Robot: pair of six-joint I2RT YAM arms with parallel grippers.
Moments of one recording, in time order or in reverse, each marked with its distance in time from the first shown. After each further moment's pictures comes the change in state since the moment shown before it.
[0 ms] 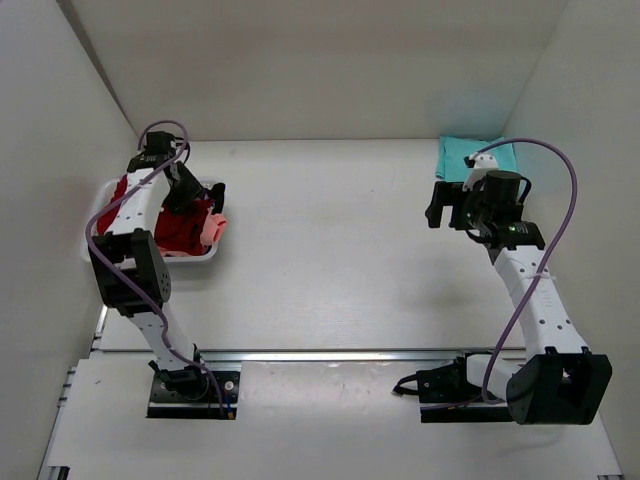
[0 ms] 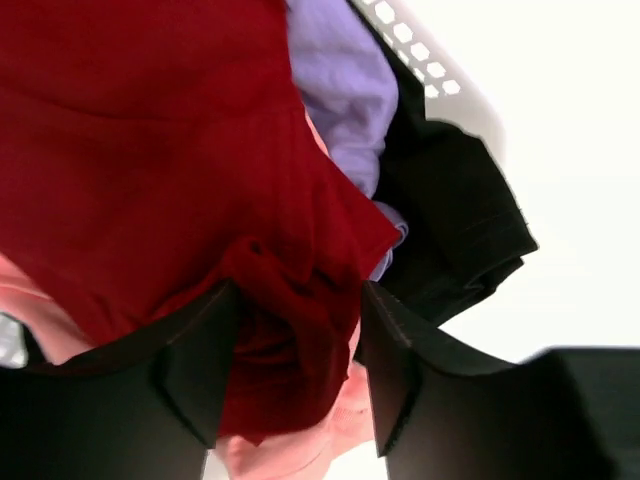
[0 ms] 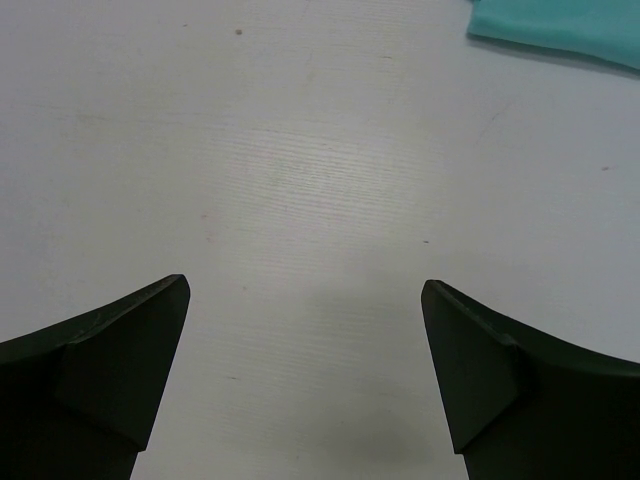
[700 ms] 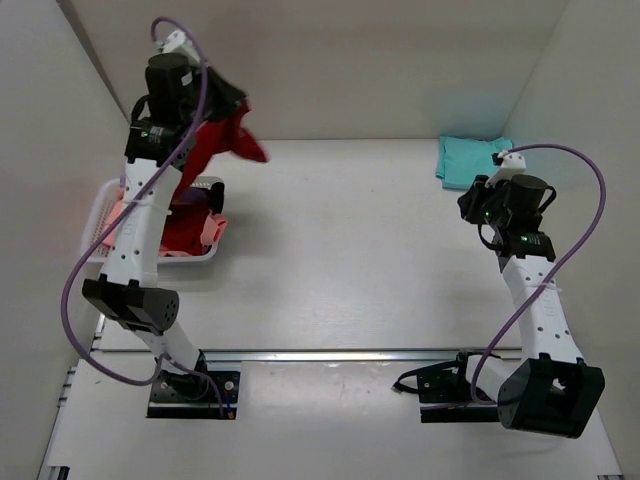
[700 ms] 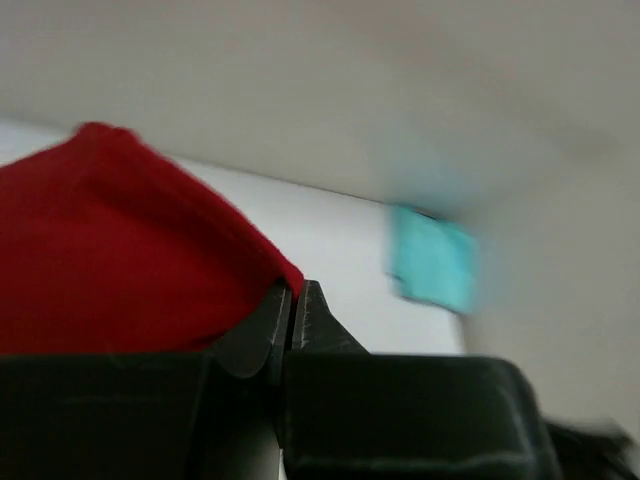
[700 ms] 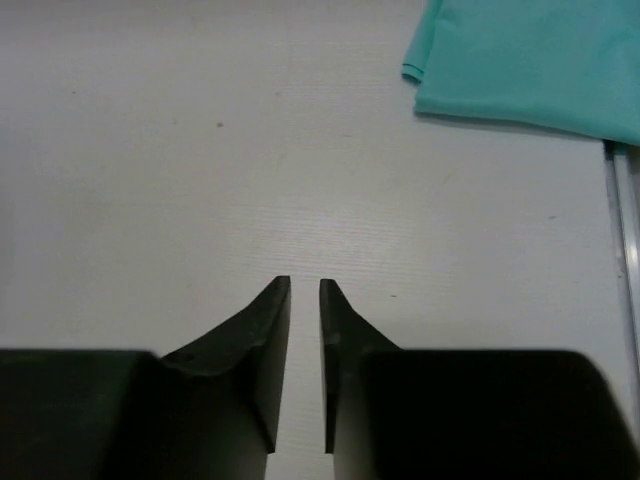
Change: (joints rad) left arm -0.256 -0.101 0.512 0.124 0.129 -0.011; right arm -0.154 -0.045 -0.072 0.190 -0.082 0.026
